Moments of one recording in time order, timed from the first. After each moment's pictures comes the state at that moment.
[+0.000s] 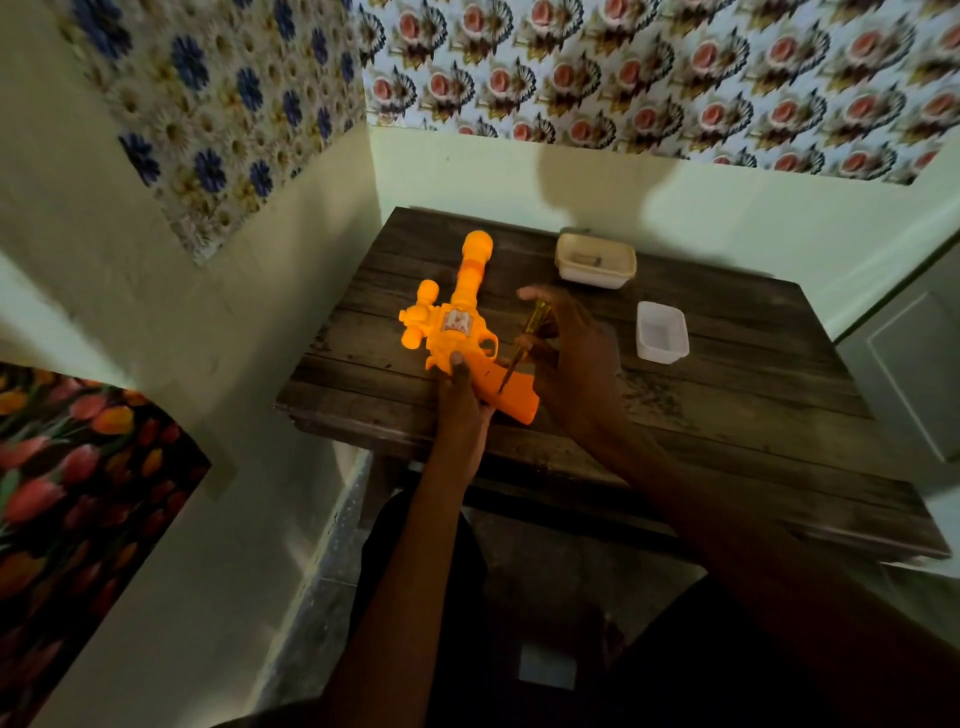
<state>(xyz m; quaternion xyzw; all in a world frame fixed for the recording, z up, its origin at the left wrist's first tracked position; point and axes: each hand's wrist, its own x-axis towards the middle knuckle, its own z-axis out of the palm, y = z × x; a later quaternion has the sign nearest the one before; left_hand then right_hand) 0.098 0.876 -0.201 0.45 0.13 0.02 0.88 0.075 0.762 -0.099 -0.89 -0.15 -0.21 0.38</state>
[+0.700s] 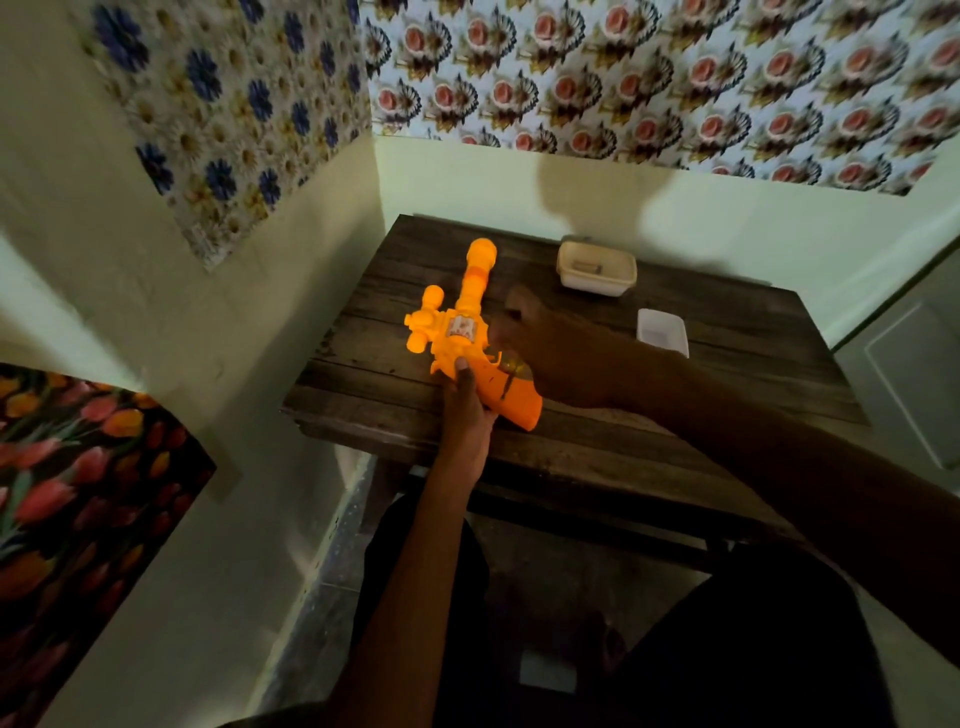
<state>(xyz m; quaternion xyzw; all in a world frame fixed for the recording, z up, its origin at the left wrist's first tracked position) 0.098 0.874 -0.192 0.43 0.12 0.01 0.89 0.085 0.764 -0.038 -0.93 -0.36 -0.01 -0.02</state>
